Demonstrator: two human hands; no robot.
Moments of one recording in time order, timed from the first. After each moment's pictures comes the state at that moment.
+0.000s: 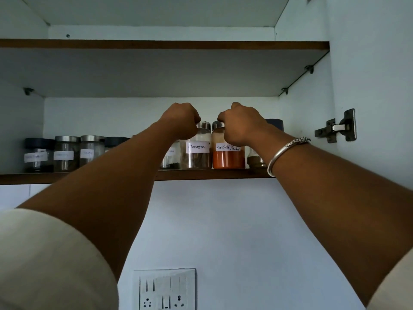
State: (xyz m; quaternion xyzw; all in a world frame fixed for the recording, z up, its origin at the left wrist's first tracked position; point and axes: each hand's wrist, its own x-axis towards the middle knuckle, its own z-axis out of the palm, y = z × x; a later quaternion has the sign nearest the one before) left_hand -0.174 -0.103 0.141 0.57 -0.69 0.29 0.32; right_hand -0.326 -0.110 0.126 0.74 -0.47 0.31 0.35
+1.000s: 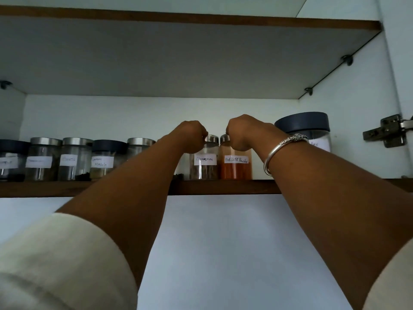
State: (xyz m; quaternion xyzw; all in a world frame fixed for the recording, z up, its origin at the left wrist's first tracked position) left_hand -0.140 -0.212 0.138 0.57 -0.71 0.30 0.27; right_hand -0.280 -0.216 0.149 0.75 -0.55 0.19 0.32
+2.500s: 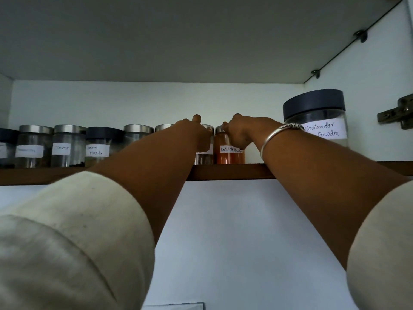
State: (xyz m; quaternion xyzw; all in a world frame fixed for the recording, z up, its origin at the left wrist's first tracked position) left_hand -0.137 -0.255 0.127 0.68 -0.65 0.31 0.13; right_hand -0.274 -0.273 0.139 0.76 -0.55 0.12 0.34
